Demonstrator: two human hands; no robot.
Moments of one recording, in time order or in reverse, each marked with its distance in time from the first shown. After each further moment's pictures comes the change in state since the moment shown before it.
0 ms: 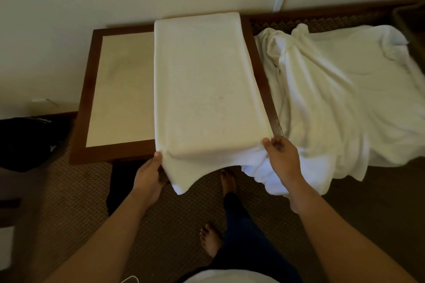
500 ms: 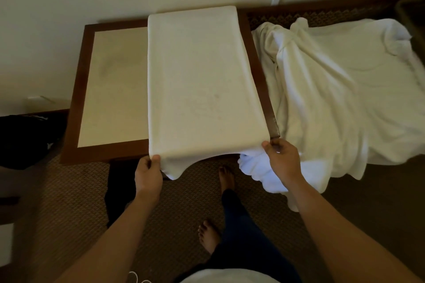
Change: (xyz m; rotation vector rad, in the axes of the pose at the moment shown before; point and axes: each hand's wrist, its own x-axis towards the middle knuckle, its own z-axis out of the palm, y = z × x) left_hand 0.011 -0.024 0.011 0.415 0.283 0.261; right_hand 0.013 0.018 -0.010 -0.012 -0.050 -0.030
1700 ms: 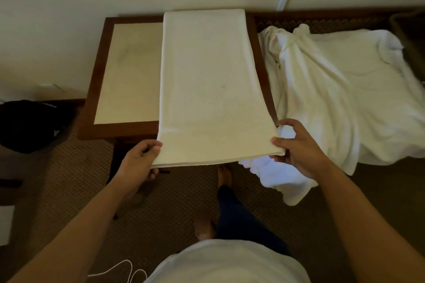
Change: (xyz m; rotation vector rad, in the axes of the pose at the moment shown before) left_hand -0.054 0.034 -0.082 0.032 -0.354 -0.001; right_hand -0.062 -0.068 -0.066 0.365 -0.419 0.164
